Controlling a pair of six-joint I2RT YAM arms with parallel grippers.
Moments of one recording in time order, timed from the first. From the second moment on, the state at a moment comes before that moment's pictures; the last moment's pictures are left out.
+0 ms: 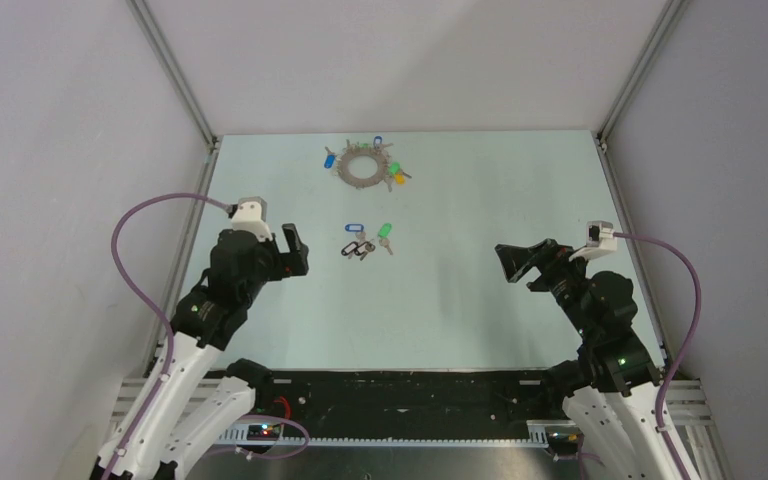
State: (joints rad) left arm -0.37 0.70 0.78 -0.58 -0.23 -0.32; right arm 0.31 0.37 0.57 -0.29 -0.06 0.61
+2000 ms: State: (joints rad) left arm -0.12 2.61 2.41 -0.86 0.08 -0.60; right arm 0.30 0.40 0.63 -0.26 -0.14 0.61
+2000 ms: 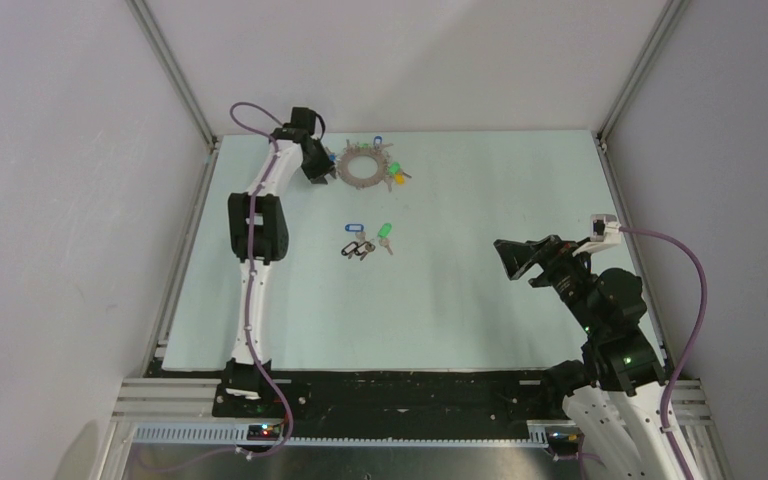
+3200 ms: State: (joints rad) left arm -0.18 2.54 2.40 -0.79 -0.04 -0.52; right arm 0.30 0.40 0.63 -0.25 -0.17 0.65
